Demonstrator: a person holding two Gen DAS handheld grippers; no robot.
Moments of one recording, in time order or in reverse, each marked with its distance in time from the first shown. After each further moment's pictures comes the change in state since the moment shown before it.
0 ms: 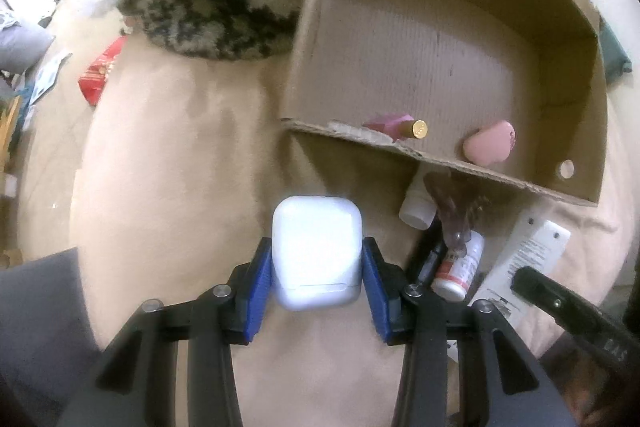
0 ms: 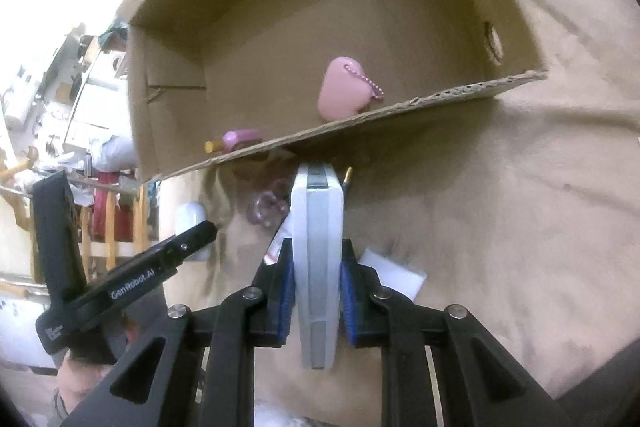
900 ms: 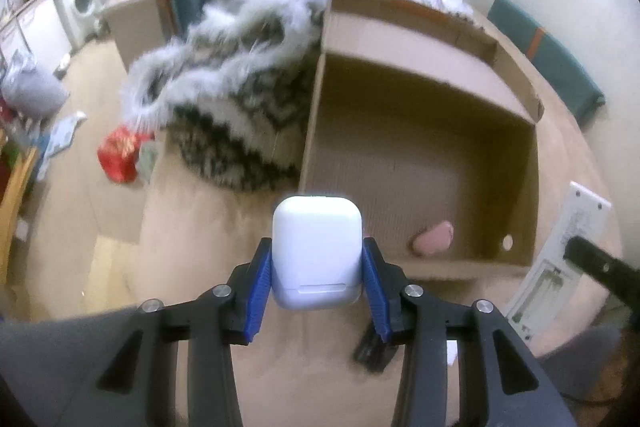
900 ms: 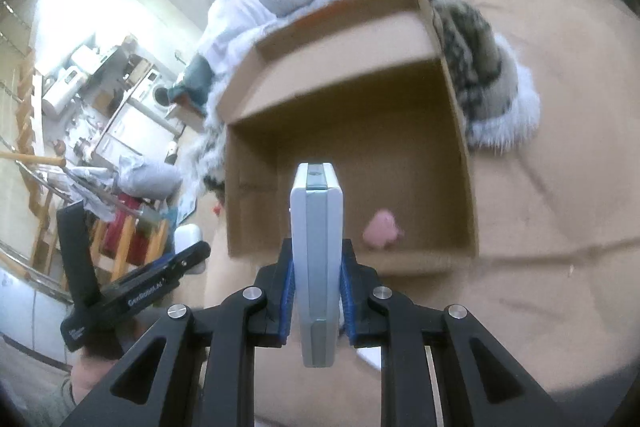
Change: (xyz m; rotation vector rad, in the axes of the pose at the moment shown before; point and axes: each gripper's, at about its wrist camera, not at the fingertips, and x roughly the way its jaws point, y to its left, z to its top) left arm -0.110 -0.012 0.036 0.045 -0.290 0.004; right arm -0.123 0.041 0.045 -0.166 -0.271 0.046
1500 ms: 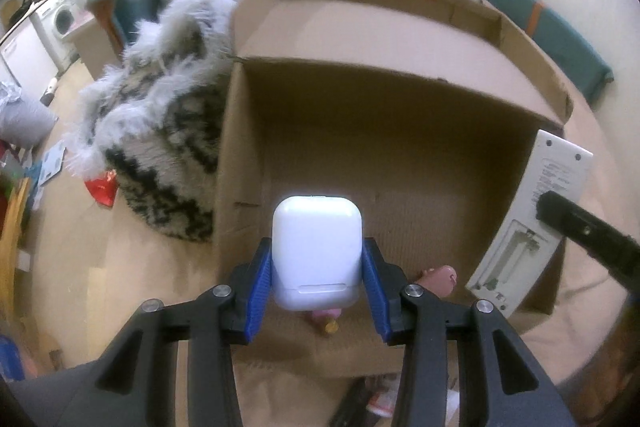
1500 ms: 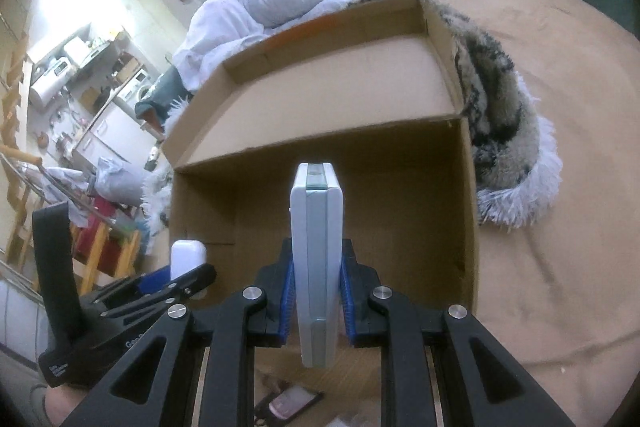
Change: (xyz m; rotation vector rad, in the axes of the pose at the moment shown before) left arm 0.090 -0.042 0.041 0.081 0.036 0.025; right arm 0.067 -0.022 0.051 -0.060 -0.047 -0.057
